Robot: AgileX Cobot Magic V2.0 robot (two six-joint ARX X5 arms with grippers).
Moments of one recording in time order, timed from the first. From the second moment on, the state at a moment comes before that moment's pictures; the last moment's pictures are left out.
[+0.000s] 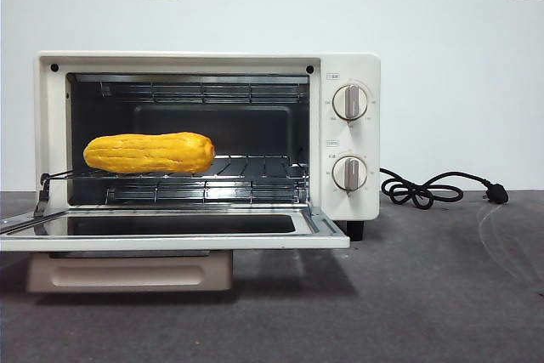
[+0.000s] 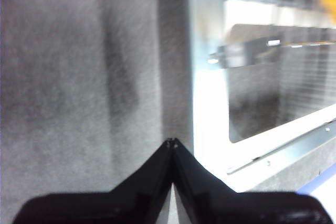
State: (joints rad) left arm 0.26 1.54 0.90 -0.87 0.63 0.16; right arm 0.50 1.35 1.52 -1.35 -0.50 -0.40
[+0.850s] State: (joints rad) left arm 0.22 1.74 0.90 -0.86 0.78 0.24; right arm 0.45 1.35 1.52 -1.34 -0.52 -0.41
